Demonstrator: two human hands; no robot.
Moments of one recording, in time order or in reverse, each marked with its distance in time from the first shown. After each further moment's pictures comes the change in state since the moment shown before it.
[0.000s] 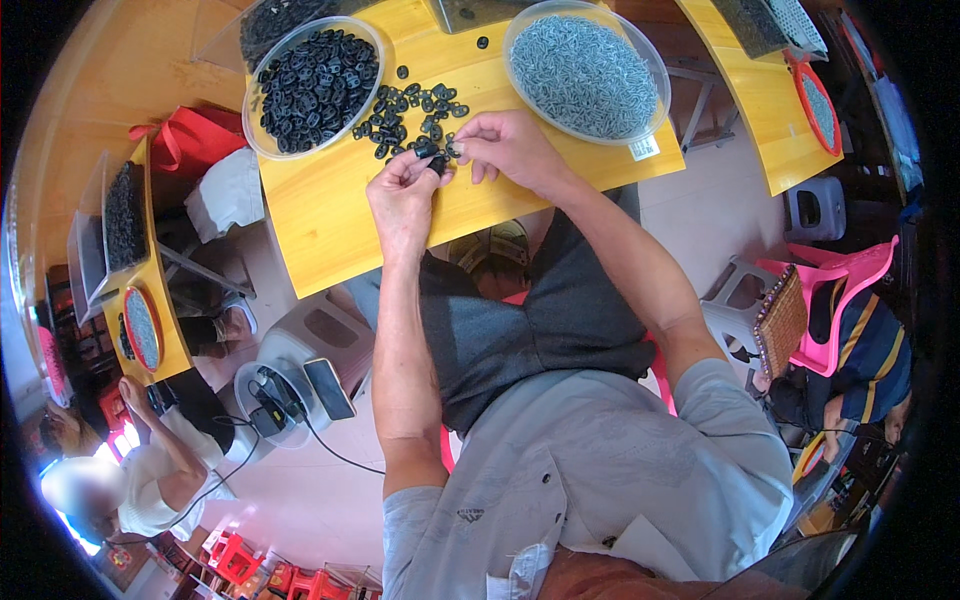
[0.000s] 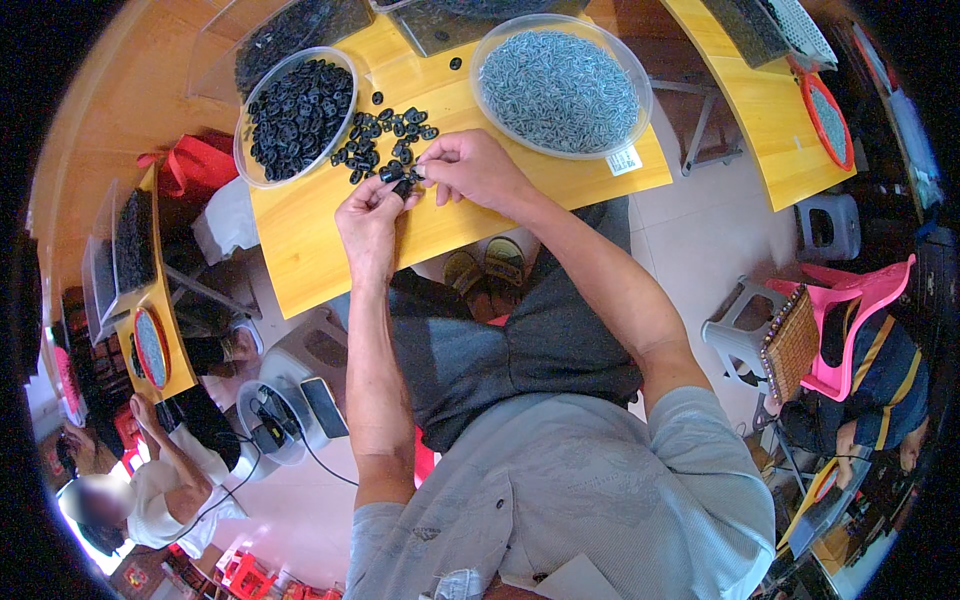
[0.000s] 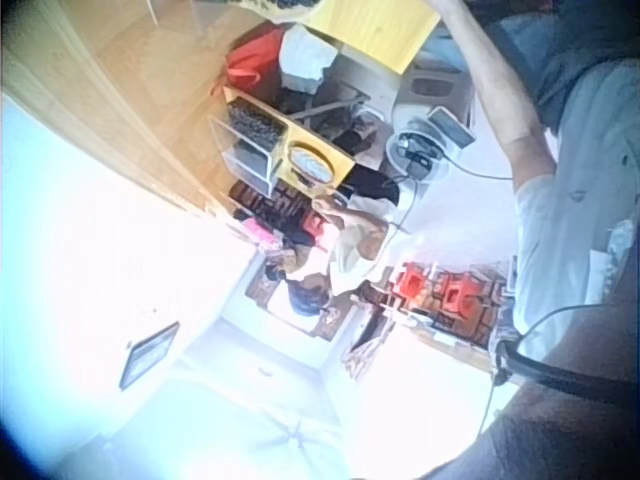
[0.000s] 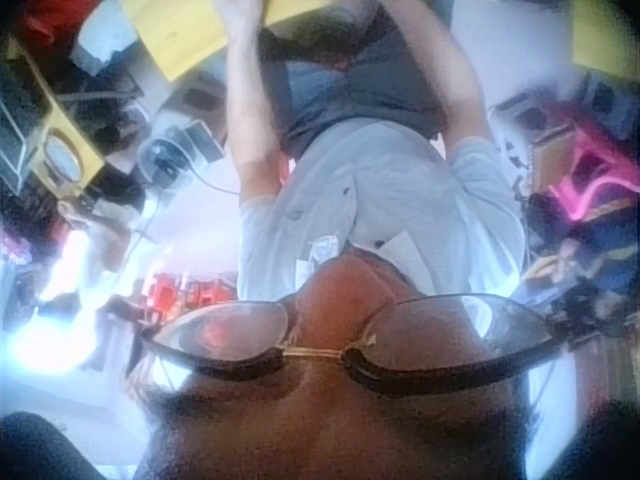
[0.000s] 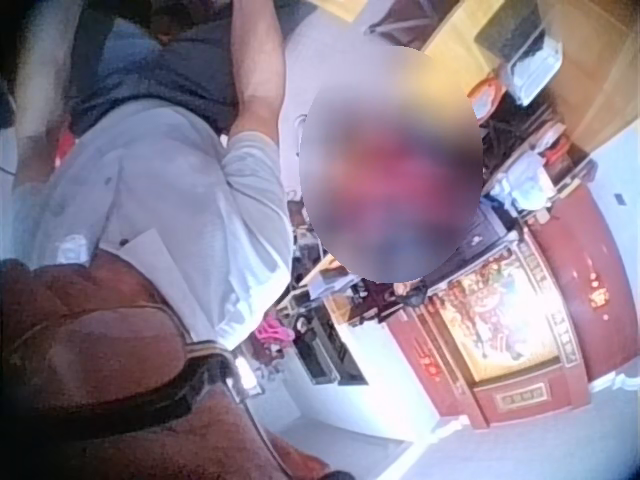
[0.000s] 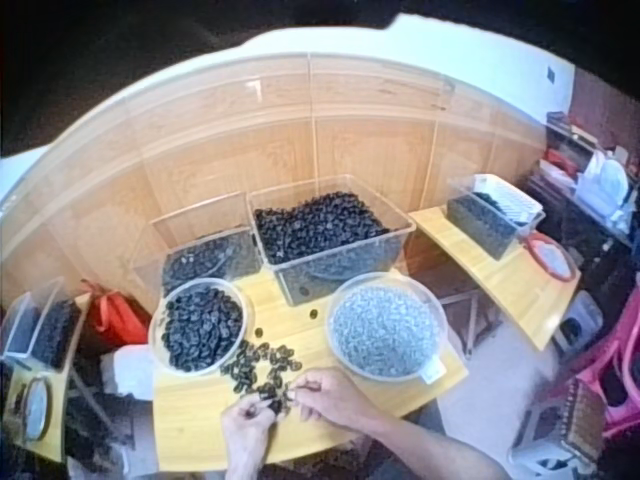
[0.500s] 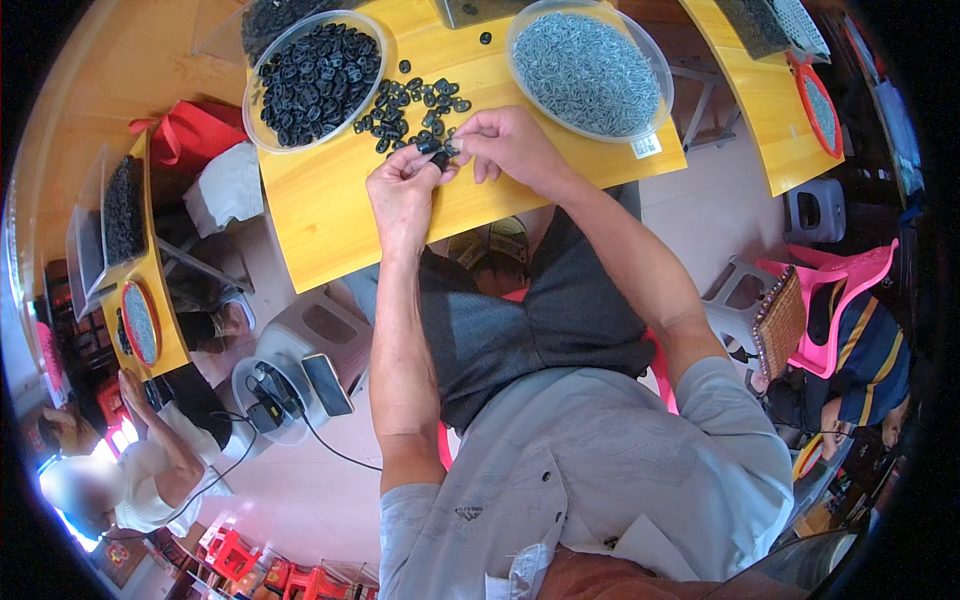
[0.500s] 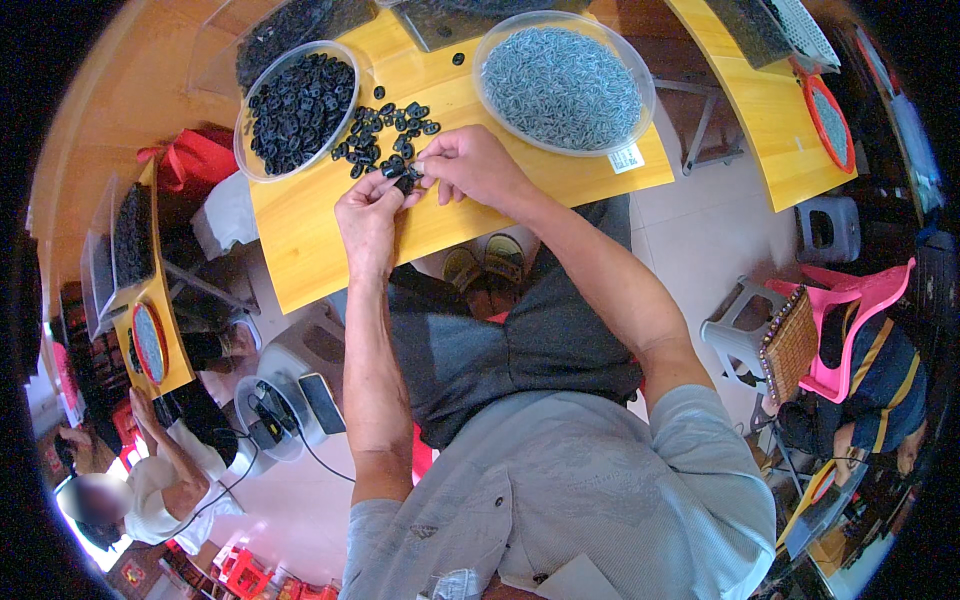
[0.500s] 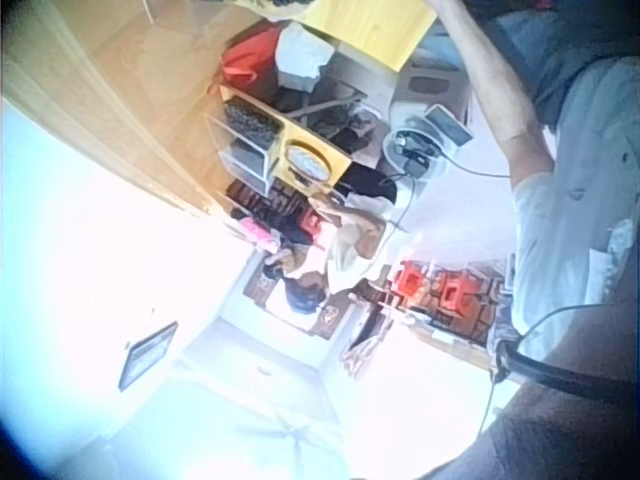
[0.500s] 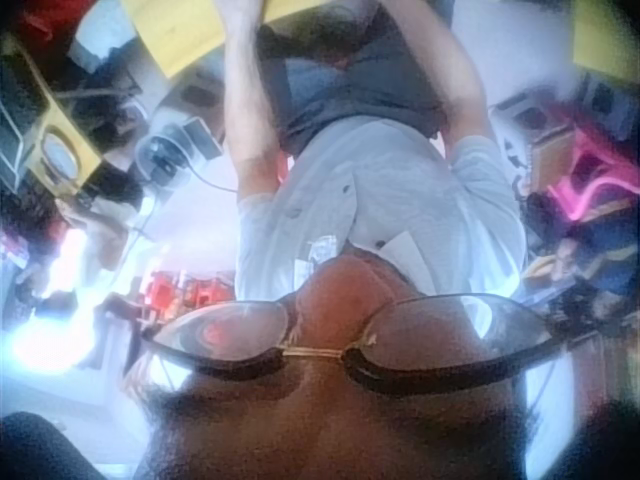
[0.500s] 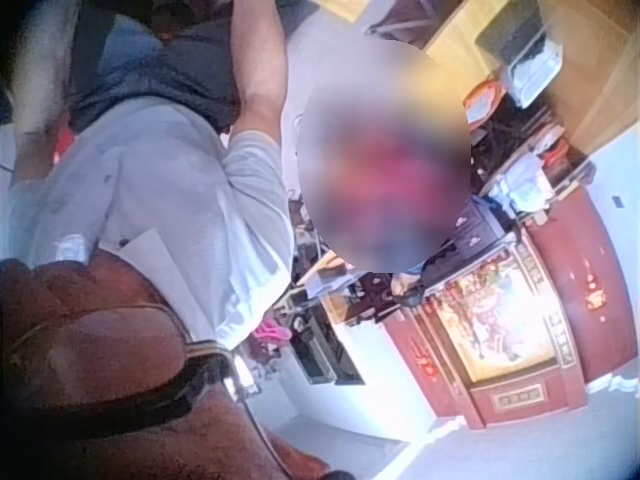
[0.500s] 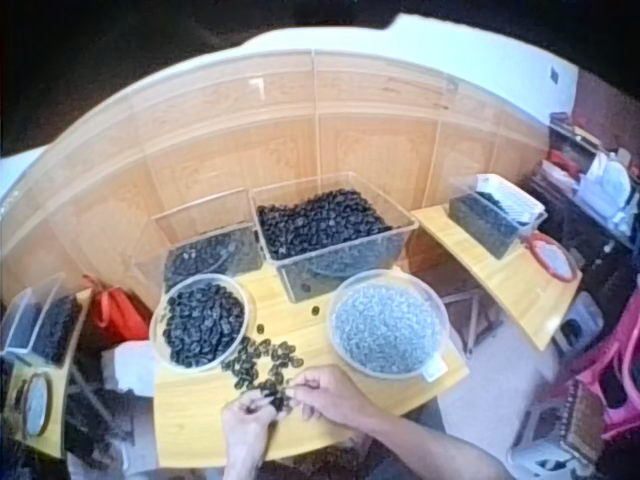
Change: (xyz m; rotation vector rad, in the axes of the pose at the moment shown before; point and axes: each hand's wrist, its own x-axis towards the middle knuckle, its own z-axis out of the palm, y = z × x) left_hand 0.000 0.005 0.001 -0.012 -0.012 -0.036; right_hand 0.001 -0.002 0.003 -0.040 -0.020 0.033
